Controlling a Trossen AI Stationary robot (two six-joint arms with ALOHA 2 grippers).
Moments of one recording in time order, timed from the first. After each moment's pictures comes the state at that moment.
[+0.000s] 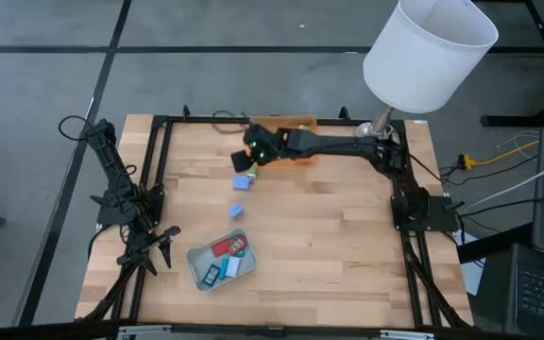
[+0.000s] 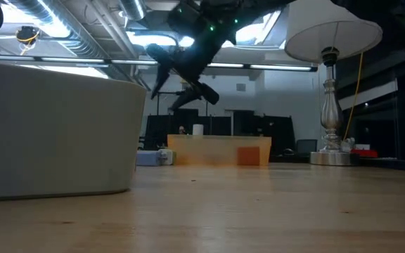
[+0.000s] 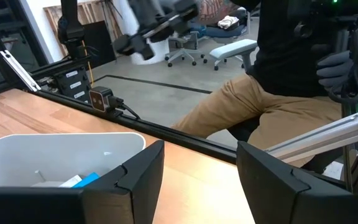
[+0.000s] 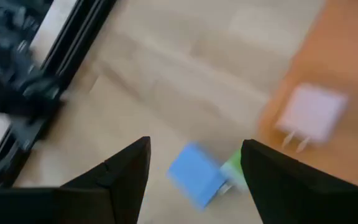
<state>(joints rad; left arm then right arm) -1.01 0.20 0.01 0.01 -0.02 0.09 -0.19 2.18 1.89 -0.56 0.06 0.84</state>
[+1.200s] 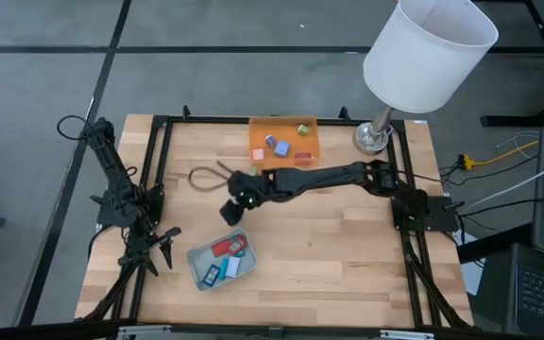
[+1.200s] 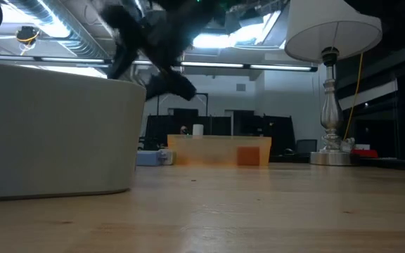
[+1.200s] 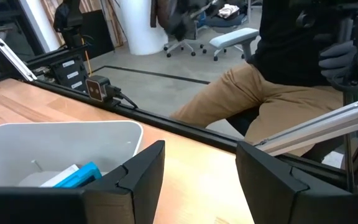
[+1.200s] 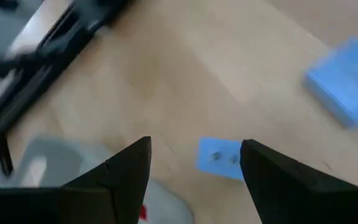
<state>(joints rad) -1.01 0.24 0.01 0.01 -0.02 0.09 0.05 2.27 1.98 -0.56 0.03 0.77</state>
